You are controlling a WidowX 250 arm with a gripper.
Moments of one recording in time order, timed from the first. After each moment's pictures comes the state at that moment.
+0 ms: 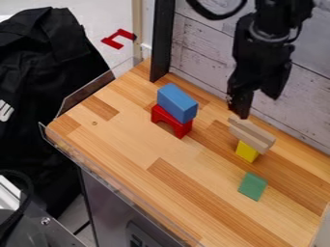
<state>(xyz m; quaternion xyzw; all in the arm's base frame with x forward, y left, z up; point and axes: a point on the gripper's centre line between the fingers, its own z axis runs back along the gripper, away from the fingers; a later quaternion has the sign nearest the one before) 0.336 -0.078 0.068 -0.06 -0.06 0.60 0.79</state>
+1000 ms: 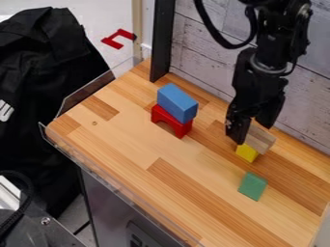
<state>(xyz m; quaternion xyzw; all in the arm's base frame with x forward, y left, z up) 0.335 -0.080 0.024 -0.02 -0.01 0.61 0.79</state>
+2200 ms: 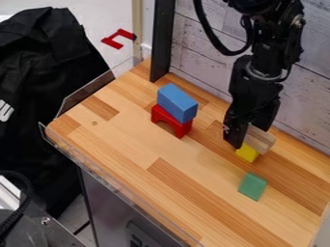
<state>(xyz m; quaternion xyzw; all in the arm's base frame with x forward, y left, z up) 0.339 -0.076 0.014 -0.03 -0.01 0.62 0.79</state>
